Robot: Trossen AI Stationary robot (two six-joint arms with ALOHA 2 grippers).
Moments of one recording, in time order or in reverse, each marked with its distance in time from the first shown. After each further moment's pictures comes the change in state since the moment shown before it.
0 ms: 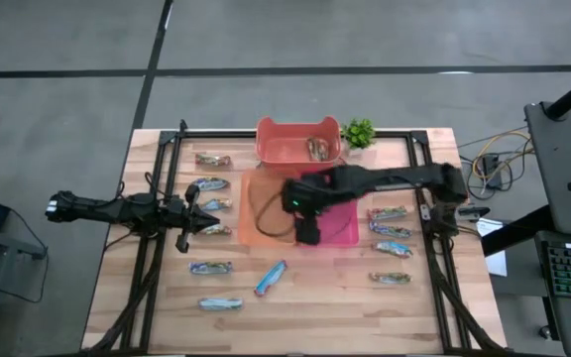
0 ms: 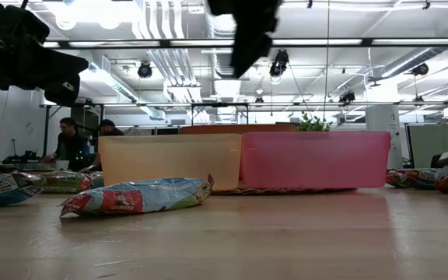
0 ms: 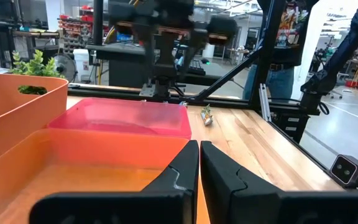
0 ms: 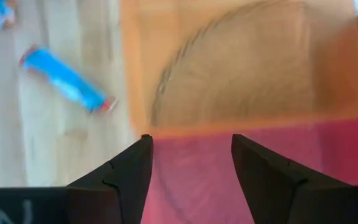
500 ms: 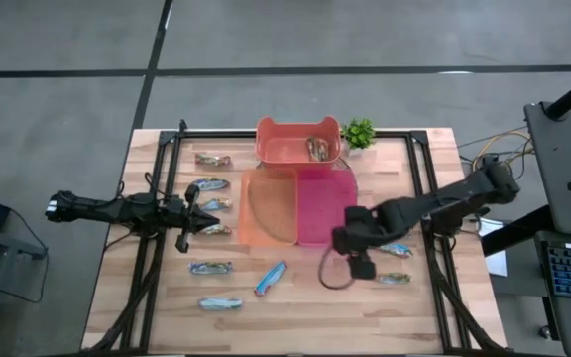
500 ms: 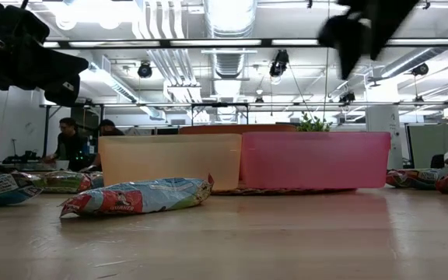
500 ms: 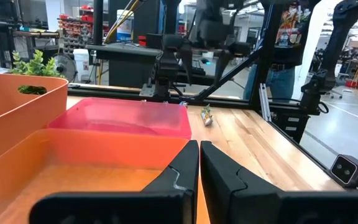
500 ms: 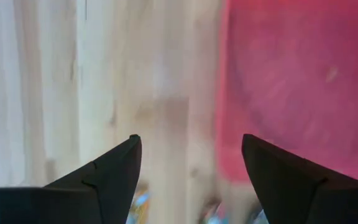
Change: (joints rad) left arm 0.000 0.000 0.000 0.000 0.000 0.000; right arm 0.277 -0.355 -0.516 0.027 -0.011 0.176
